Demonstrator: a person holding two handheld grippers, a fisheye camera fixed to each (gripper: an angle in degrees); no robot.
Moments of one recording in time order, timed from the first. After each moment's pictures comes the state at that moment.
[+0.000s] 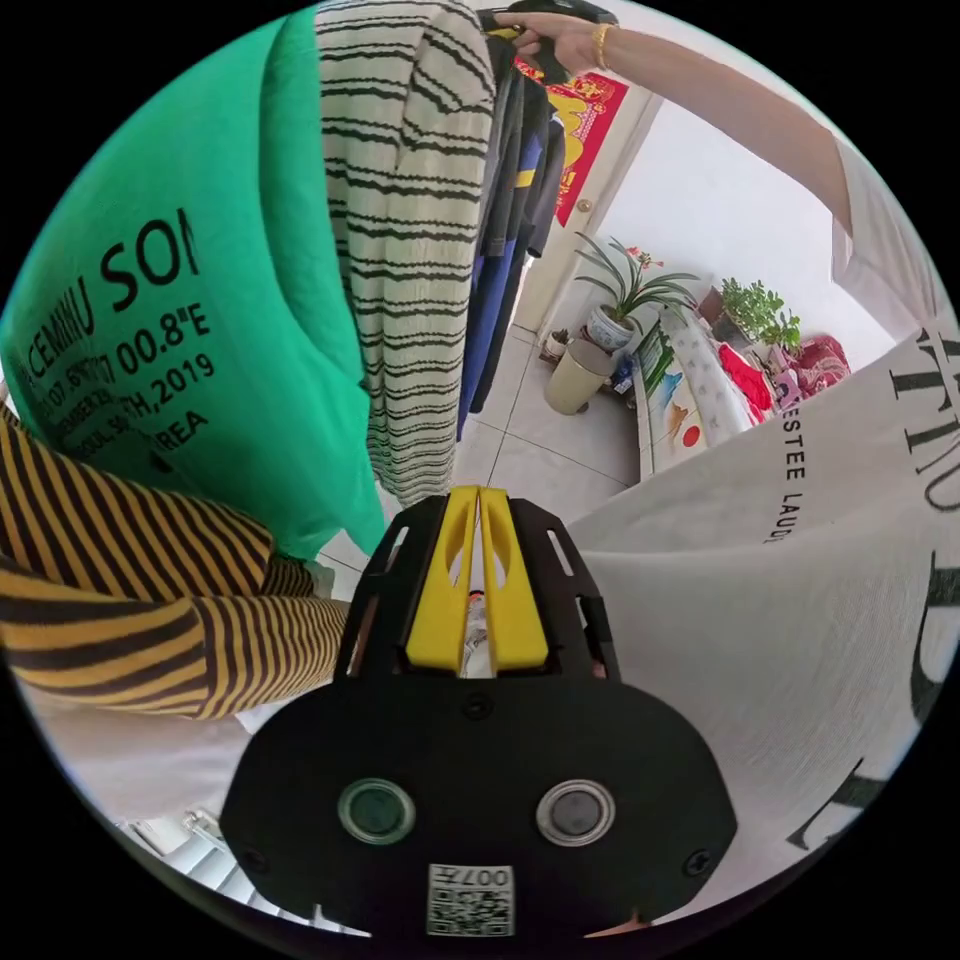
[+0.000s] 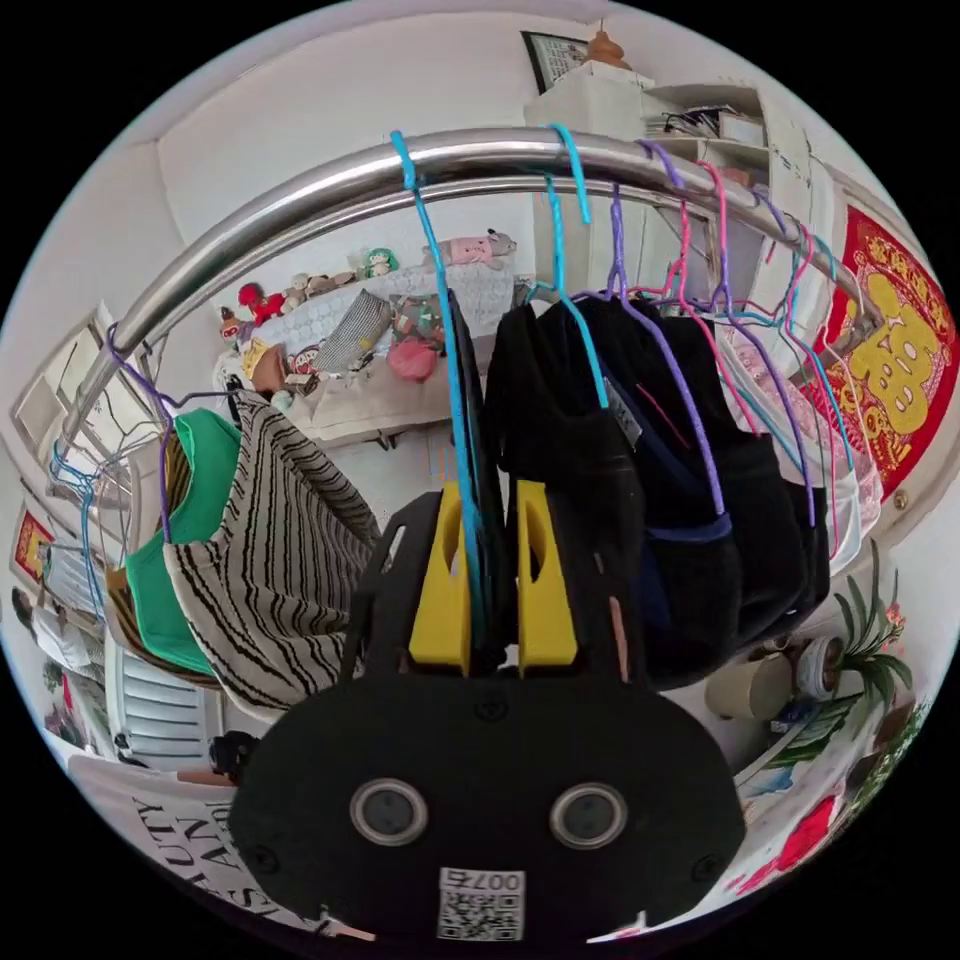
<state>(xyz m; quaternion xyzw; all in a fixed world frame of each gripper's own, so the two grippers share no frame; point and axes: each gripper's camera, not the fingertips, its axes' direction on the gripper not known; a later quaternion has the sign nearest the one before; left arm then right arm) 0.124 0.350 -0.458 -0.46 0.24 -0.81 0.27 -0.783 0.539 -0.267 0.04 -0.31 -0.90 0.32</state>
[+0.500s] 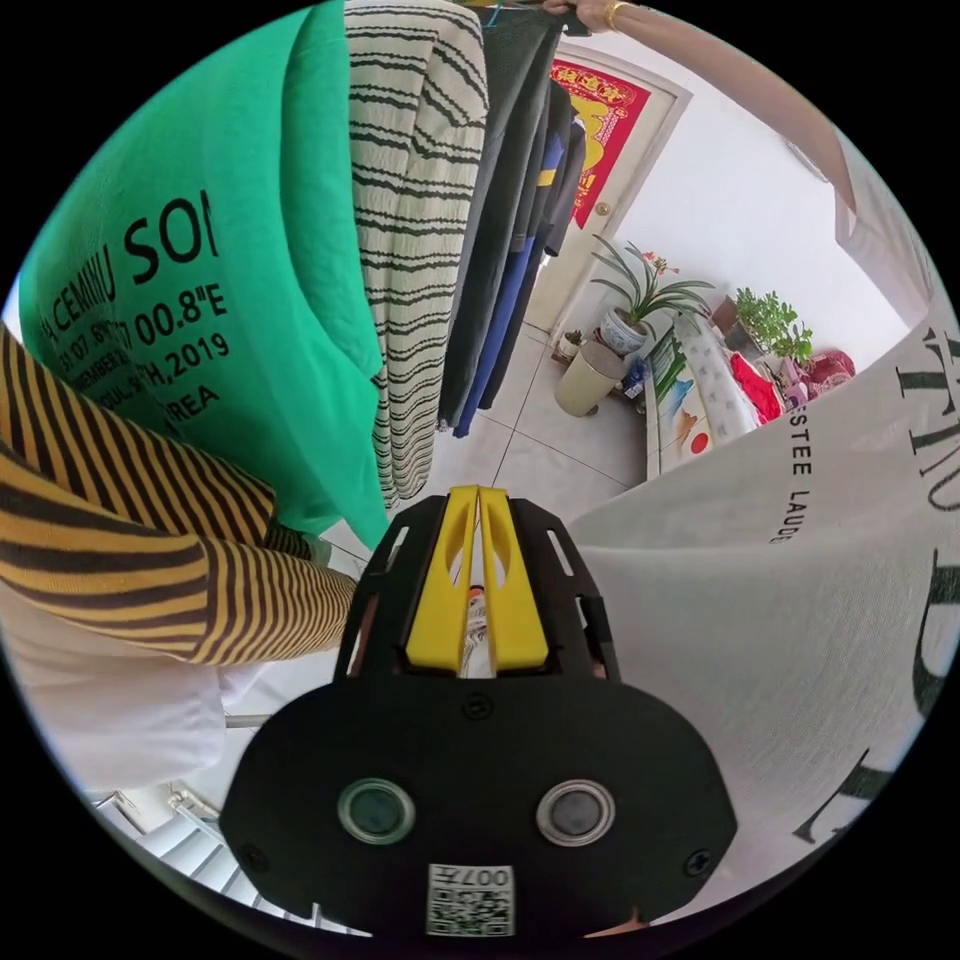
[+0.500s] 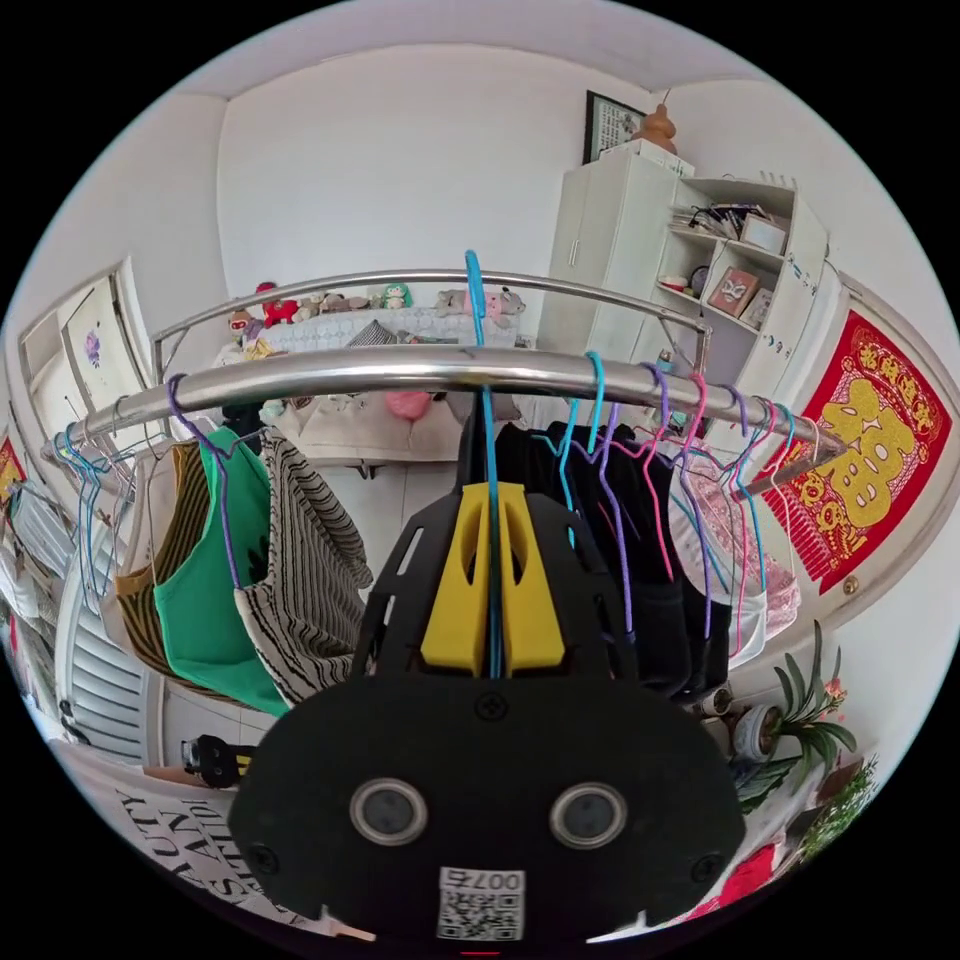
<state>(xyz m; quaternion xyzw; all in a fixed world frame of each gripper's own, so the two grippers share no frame) 0.137 0.358 -0.505 -0.47 0.23 -0.81 0.25 -0.778 0.598 -0.366 0.13 -0.35 -0.89 0.26</state>
